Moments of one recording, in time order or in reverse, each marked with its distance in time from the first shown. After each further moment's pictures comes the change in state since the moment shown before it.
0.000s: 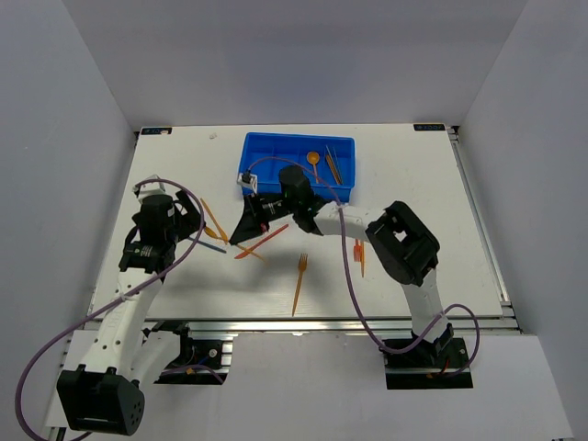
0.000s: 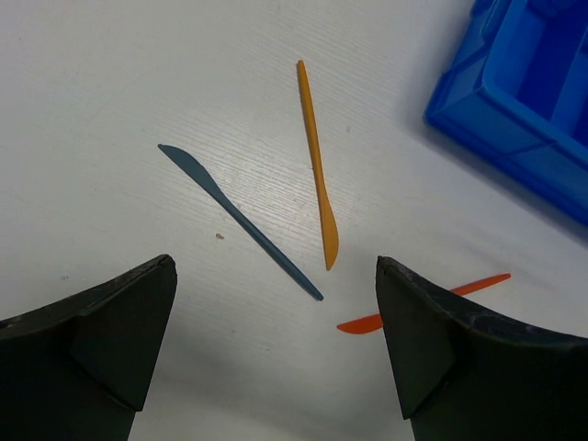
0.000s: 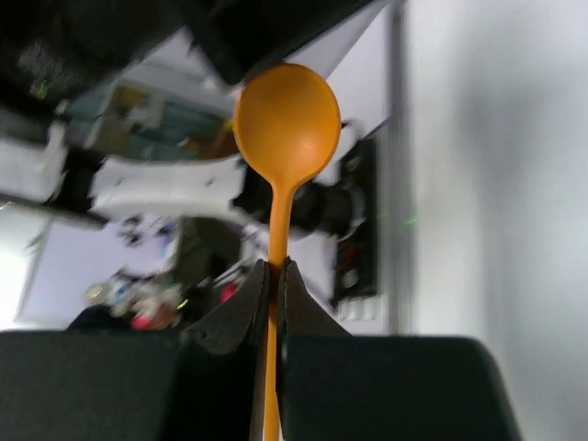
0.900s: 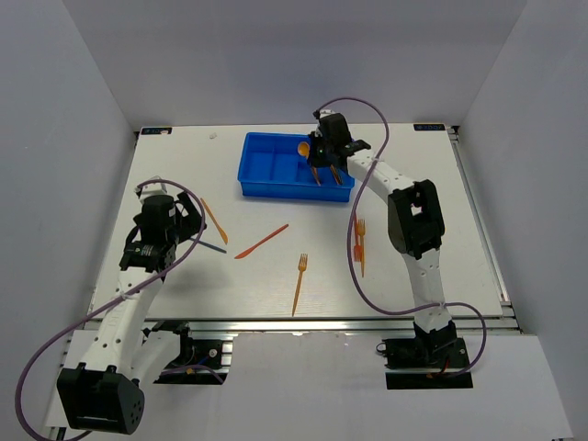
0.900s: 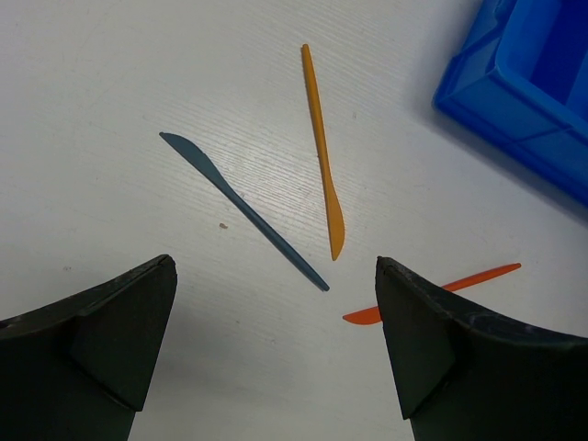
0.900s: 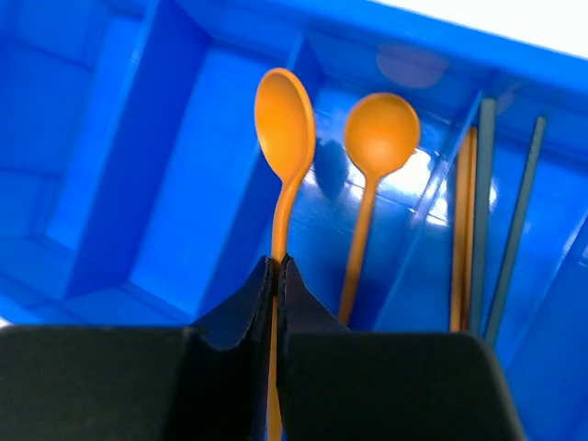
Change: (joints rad) left arm -0.001 0.002 0.000 -0.018 -0.006 0.001; right arm -0.363 0.182 0.566 -0.956 1.065 -0.772
